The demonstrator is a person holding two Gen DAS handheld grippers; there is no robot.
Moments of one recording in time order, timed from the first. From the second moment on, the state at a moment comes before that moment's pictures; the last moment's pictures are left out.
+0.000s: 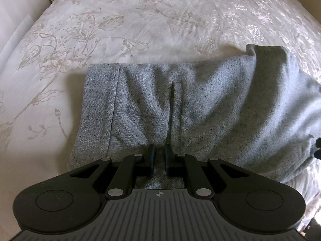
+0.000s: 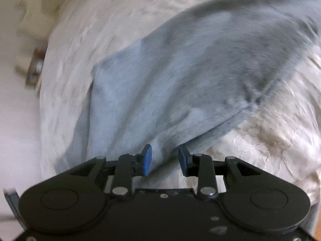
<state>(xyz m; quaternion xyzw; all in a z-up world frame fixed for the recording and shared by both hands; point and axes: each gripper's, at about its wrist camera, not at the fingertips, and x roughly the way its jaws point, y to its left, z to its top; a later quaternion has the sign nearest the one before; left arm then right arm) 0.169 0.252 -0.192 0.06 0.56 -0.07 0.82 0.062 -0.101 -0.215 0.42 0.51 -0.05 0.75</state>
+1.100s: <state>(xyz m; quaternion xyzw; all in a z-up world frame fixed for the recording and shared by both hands) 0.139 0.130 -0.151 0.04 0.51 -0.15 0.85 0.013 -0.168 -0.180 0.29 0.47 -0.03 0.83</state>
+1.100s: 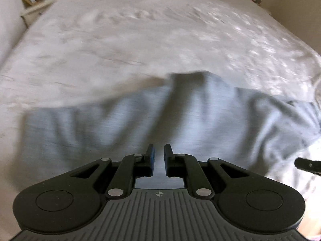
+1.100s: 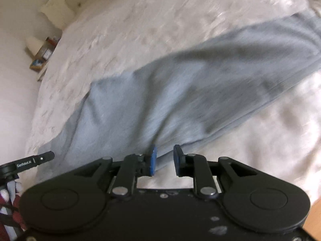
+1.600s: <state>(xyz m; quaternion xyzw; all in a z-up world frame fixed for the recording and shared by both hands) 0.146 0.047 -0.230 0.03 0.61 -0.04 0.79 0.046 -0.425 -0.169 0.18 0.44 -0.16 0.86</state>
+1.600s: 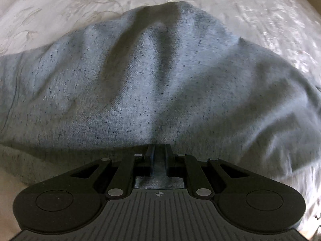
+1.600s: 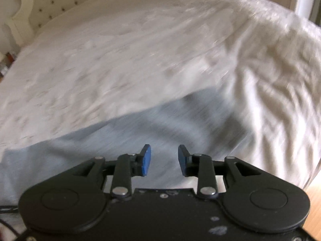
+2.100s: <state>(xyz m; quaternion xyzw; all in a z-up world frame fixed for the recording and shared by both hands) 0.138 0.014 -0.216 0.03 0.60 0.05 0.80 0.149 -0.553 -0.237 0.12 0.51 -0.13 0.84</state>
